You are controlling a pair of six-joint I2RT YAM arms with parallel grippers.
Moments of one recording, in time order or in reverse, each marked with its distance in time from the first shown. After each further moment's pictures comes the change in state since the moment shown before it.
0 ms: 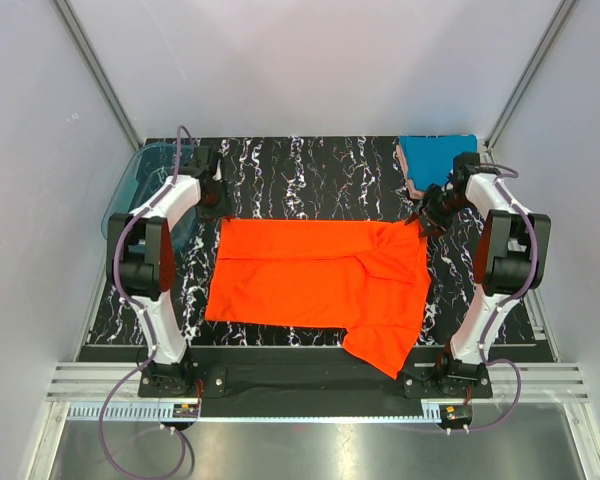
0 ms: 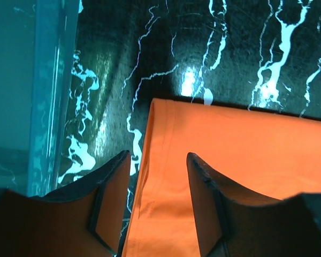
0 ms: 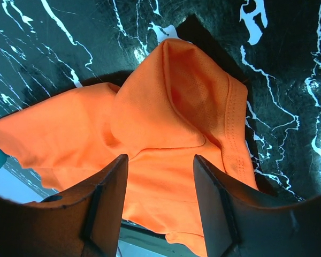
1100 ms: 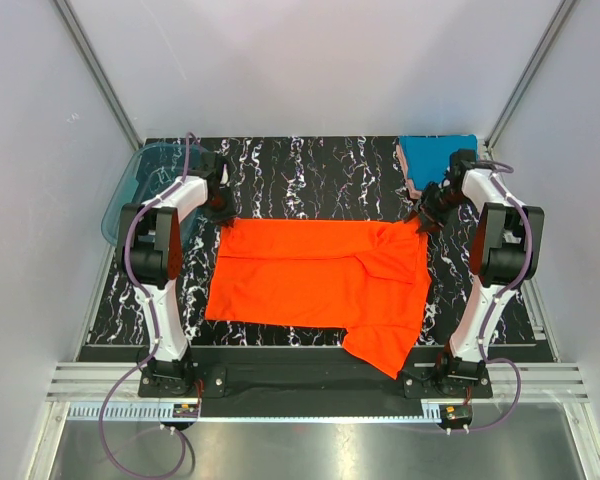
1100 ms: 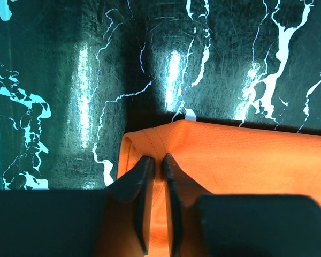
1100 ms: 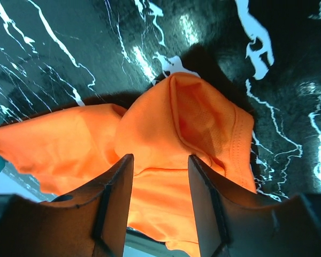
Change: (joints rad) left arm 0.004 0.124 0.027 0.053 0.096 -0.015; right arm 0.012 0.092 0.079 -0.006 0.001 -0.006
